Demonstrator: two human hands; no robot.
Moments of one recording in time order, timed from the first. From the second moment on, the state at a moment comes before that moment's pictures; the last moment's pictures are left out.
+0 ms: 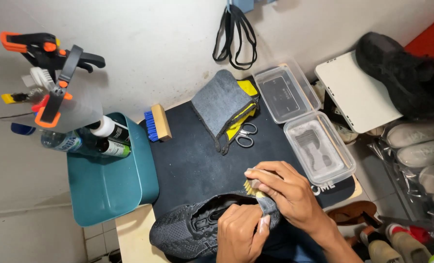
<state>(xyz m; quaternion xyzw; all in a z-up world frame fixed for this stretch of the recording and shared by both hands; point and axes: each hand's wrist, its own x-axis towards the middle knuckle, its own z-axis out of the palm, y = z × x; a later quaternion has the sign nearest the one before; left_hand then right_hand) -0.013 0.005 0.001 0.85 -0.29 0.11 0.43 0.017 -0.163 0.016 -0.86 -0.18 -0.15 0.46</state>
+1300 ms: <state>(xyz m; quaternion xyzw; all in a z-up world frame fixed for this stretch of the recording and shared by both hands) 0.019 0.027 0.031 0.80 0.03 -0.19 0.57 0.018 -0.120 -0.026 -0.73 0.21 -0.25 0.60</state>
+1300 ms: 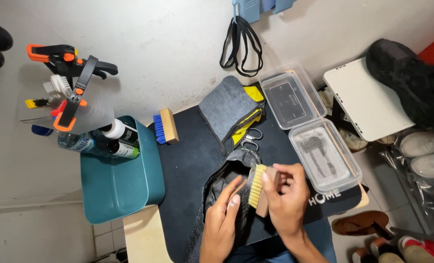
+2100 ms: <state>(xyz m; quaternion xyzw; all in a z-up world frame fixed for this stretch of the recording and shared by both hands) 0.022 0.042 0.014 0.56 0.16 -0.24 0.78 -0.007 -0.070 -0.015 -0.81 0.04 -0.20 0.54</state>
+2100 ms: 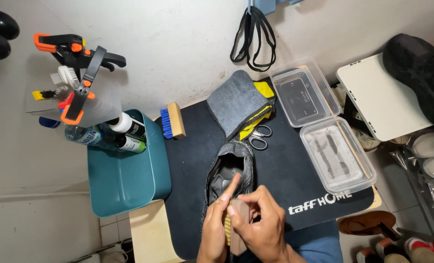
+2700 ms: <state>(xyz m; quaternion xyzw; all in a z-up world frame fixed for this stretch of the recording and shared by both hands) 0.012 0.041 0.000 0.56 0.03 -0.18 0.81 0.028 -0.090 -0.010 -0.81 0.10 -0.22 0.53</state>
